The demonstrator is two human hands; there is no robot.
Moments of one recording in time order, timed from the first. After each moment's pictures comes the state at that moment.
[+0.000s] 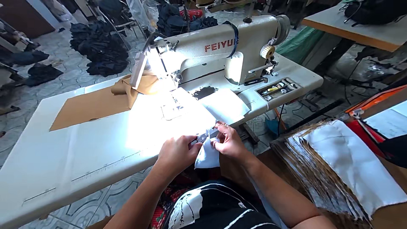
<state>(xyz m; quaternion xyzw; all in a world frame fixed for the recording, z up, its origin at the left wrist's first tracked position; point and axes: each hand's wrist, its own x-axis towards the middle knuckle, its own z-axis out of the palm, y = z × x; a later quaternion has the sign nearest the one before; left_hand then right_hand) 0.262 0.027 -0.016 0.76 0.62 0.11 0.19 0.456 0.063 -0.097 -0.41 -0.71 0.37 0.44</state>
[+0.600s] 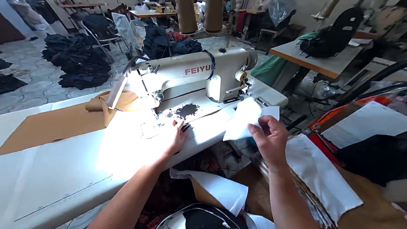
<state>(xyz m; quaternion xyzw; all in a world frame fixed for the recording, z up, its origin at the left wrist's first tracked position) 0.282 0.144 -0.078 0.78 0.56 0.26 0.11 0.578 0.061 -0.036 -0.47 -0.63 0.07 0.62</state>
